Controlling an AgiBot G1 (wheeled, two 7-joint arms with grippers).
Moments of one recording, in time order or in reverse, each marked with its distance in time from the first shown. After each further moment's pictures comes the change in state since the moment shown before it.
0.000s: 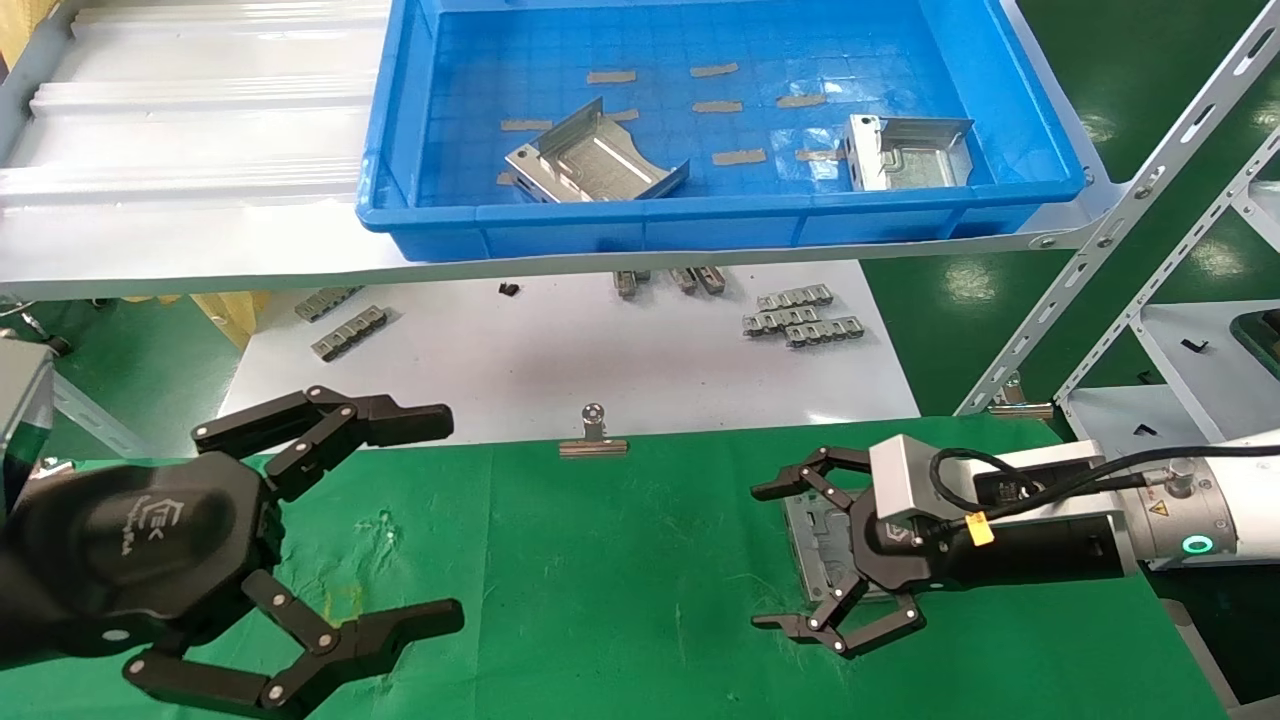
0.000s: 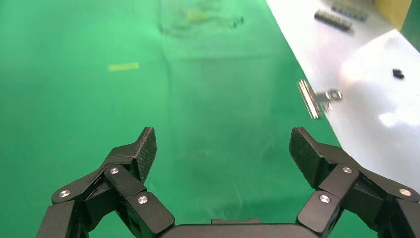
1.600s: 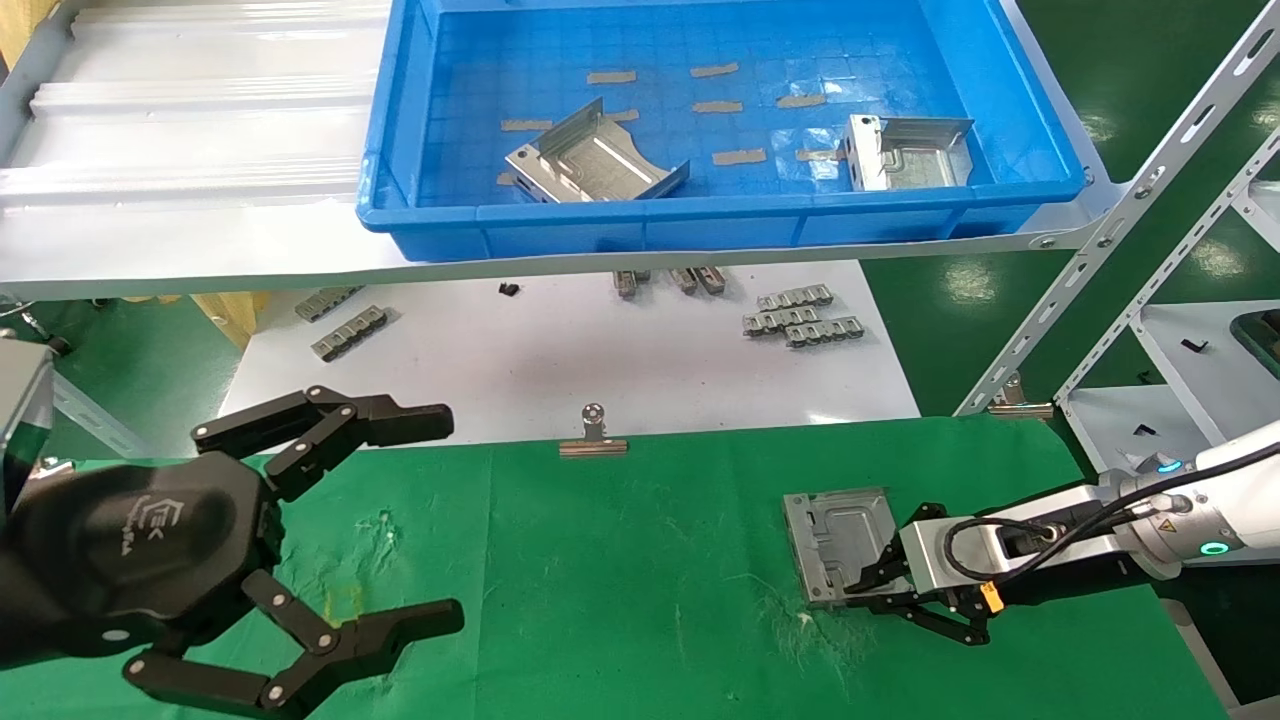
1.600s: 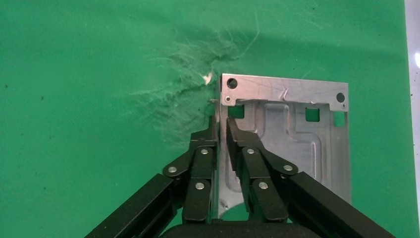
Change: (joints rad) left arm 0.000 0.000 0.000 0.000 0.000 0.000 0.000; right arm 0.133 -0.127 -0.308 -0.310 -0.153 0.086 -0.318
